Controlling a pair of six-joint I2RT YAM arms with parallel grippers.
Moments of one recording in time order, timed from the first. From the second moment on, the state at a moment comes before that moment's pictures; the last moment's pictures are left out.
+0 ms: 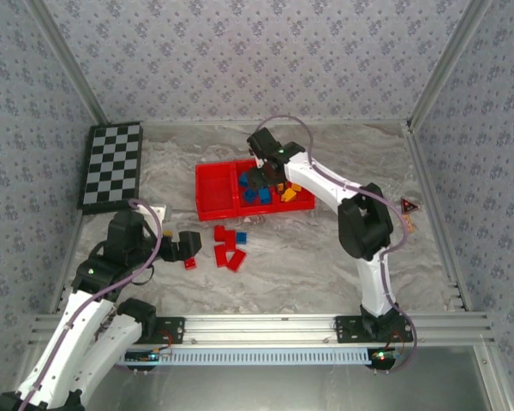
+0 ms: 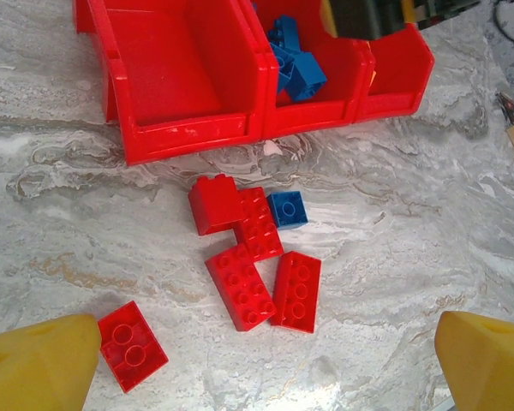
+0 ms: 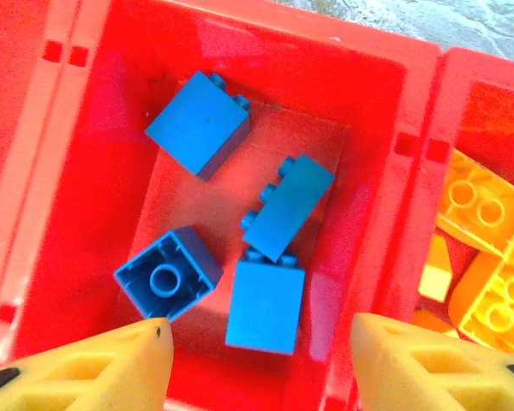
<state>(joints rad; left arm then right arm) -0.36 0.59 0.70 -0.79 0.27 -0.38 0.64 2.05 1.78 -0.79 0.09 0.23</state>
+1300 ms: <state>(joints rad) -0.36 0.58 0.70 -0.79 0.27 -0.38 0.96 1.96 1.37 -0.59 0.14 0.77</state>
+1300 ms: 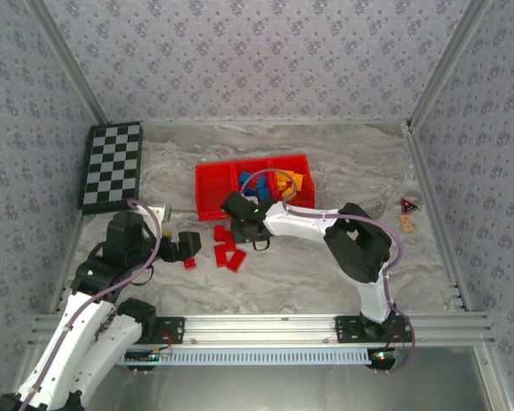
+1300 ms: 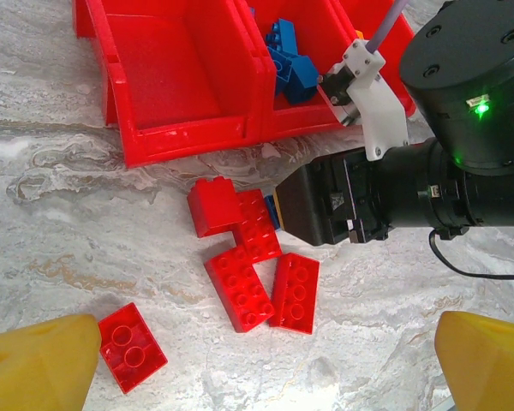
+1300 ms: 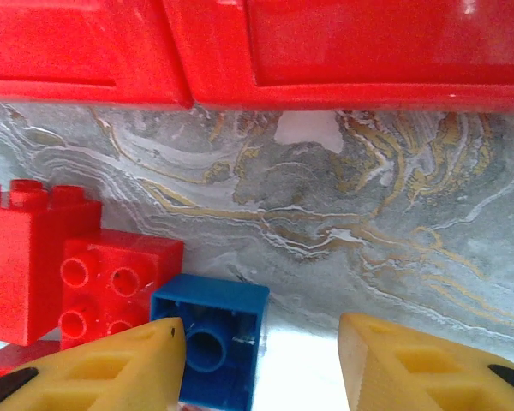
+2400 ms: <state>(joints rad) -0.36 0.58 0.70 -0.79 0.27 -0.38 0.88 1.90 1.29 -0.62 0.19 0.74</state>
